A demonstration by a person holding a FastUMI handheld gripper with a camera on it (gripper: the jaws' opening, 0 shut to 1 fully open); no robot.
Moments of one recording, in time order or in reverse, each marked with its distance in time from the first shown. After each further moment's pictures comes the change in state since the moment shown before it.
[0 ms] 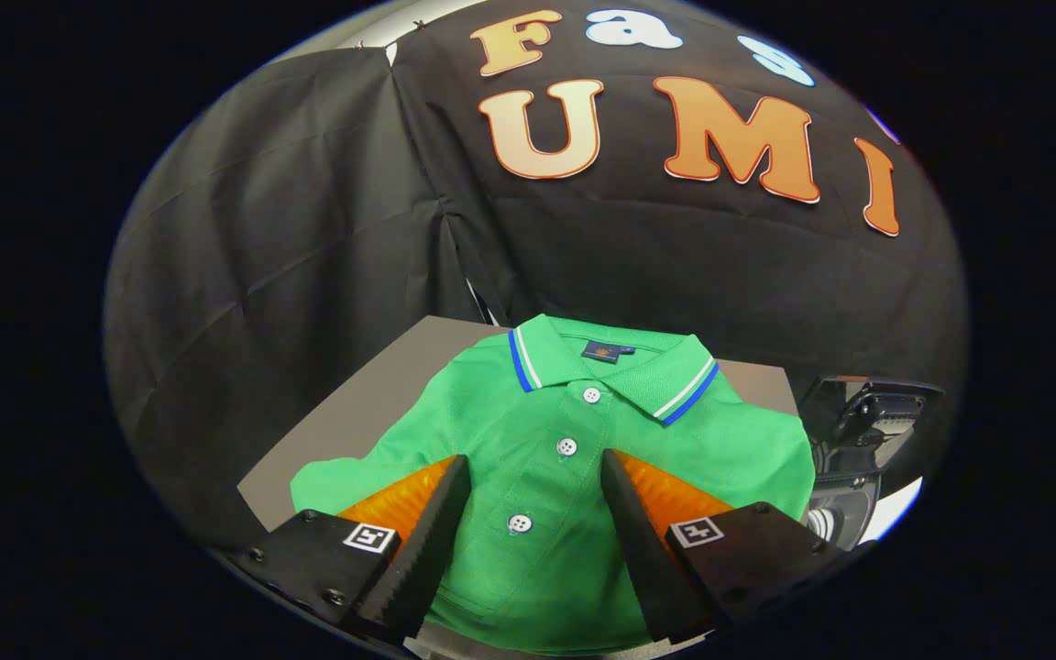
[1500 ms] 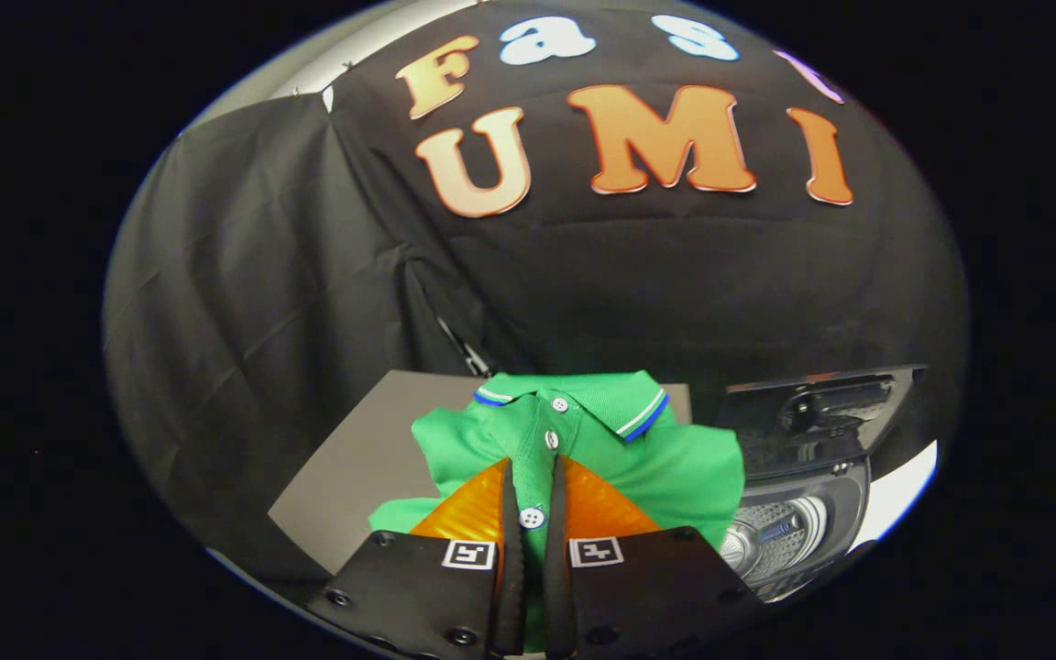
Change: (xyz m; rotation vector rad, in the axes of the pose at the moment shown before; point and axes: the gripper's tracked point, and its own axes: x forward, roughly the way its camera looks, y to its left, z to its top) arm -0.076 -0.111 0.048 0.184 -0.076 -0.045
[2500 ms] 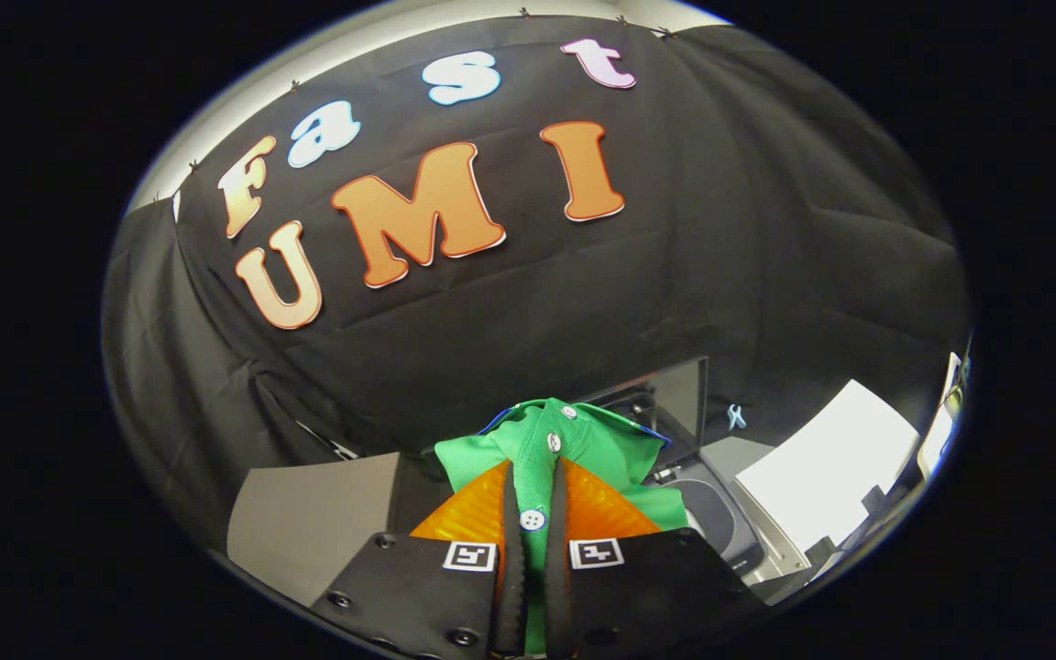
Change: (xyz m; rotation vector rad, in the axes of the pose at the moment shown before) arm -0.116 -0.261 0.011 0.257 -0.180 -0.396
